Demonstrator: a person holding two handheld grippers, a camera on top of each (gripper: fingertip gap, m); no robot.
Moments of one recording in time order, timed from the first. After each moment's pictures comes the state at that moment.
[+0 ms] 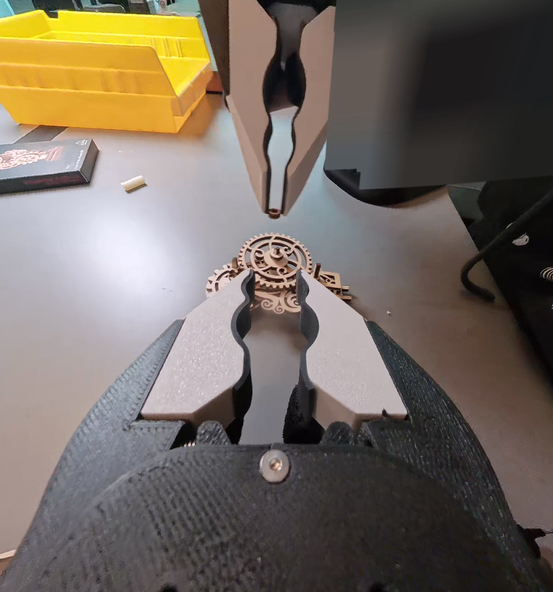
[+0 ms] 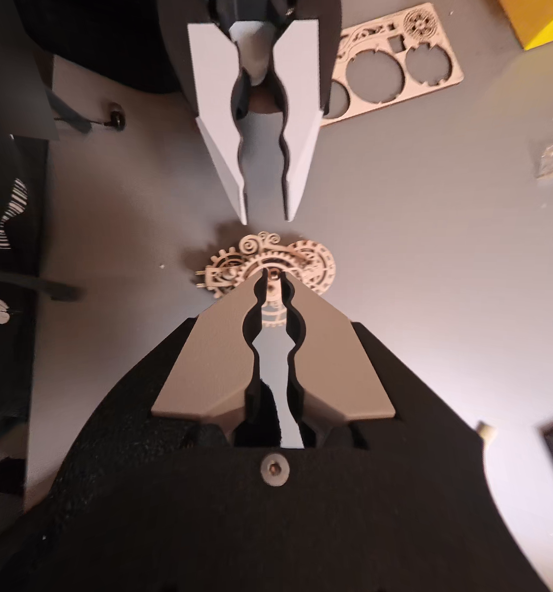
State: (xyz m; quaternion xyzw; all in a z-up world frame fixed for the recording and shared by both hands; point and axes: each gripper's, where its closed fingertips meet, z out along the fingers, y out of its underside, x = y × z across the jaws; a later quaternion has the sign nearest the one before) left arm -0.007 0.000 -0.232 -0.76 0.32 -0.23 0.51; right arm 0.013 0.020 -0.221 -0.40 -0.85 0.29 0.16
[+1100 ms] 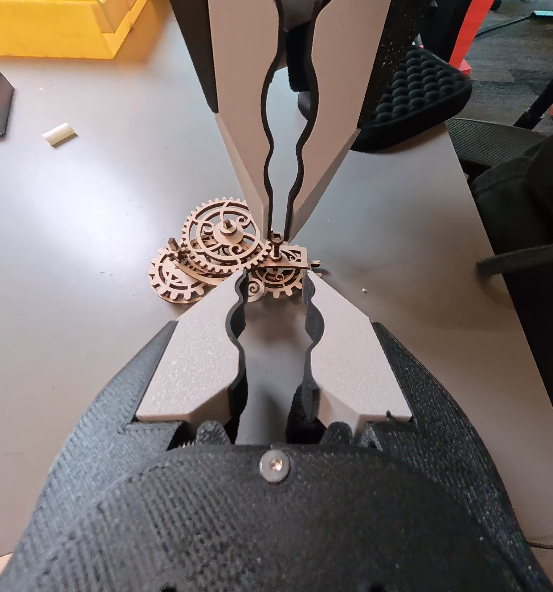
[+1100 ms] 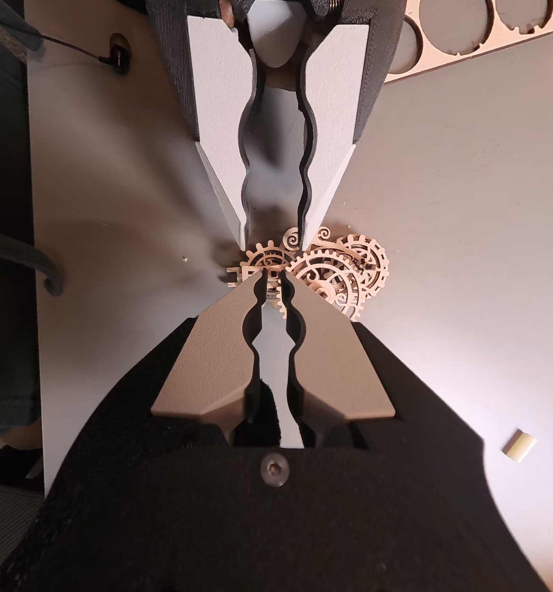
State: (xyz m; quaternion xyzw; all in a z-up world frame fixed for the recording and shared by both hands) left arm 0.022 -0.017 -0.263 -0.80 0.36 -0.20 0.44; right arm 0.026 -0.011 -0.253 -0.40 -0.88 0.22 0.14
